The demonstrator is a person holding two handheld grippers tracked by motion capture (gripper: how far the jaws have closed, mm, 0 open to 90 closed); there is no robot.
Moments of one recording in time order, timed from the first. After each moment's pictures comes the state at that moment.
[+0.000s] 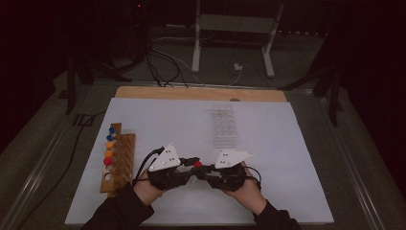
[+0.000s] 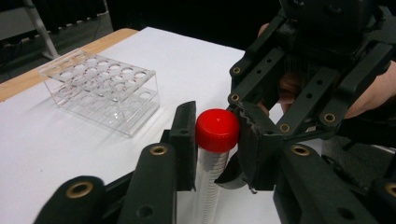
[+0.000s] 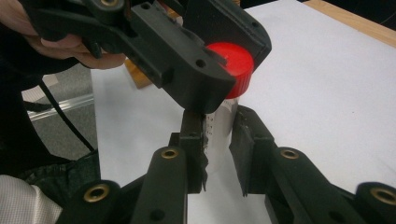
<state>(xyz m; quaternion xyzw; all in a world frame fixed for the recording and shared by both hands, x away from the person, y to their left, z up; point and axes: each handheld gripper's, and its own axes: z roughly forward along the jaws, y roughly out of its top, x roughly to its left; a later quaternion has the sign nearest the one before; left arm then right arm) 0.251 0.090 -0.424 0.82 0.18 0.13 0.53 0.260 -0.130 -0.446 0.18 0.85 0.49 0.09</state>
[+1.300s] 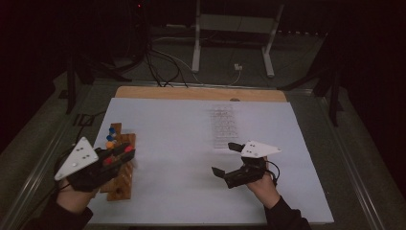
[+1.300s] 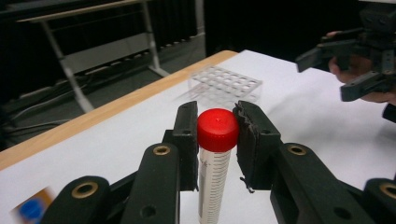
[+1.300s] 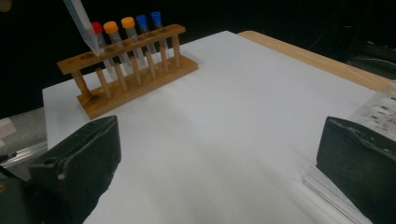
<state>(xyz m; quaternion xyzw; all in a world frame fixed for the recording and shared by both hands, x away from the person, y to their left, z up) 0.208 0.241 -0.372 0.75 0.30 0.28 0.52 0.275 -0.182 -0.441 0.25 0.79 0.54 0.15</state>
